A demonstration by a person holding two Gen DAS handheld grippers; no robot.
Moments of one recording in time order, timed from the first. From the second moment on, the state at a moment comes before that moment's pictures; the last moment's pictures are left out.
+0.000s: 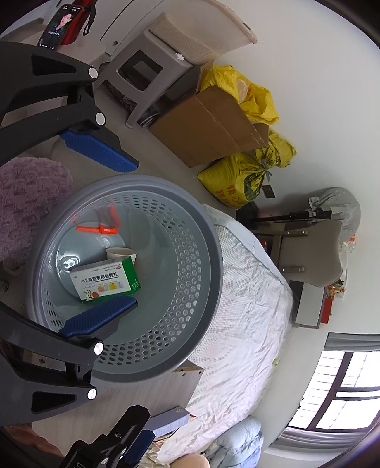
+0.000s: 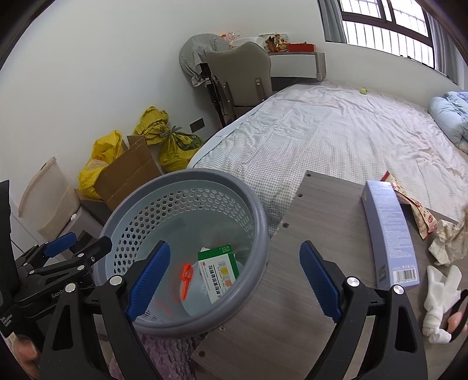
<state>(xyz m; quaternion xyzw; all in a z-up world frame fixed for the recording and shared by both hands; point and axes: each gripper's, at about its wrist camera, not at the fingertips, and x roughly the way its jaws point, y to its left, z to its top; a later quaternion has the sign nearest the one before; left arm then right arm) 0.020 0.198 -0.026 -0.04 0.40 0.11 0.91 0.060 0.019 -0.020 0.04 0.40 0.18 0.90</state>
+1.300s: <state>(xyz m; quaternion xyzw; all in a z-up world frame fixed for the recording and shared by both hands) 0.017 0.074 -0.019 0.01 0.40 -0.01 0.92 -0.023 -0.173 -0.021 0.10 0.40 0.01 0.91</state>
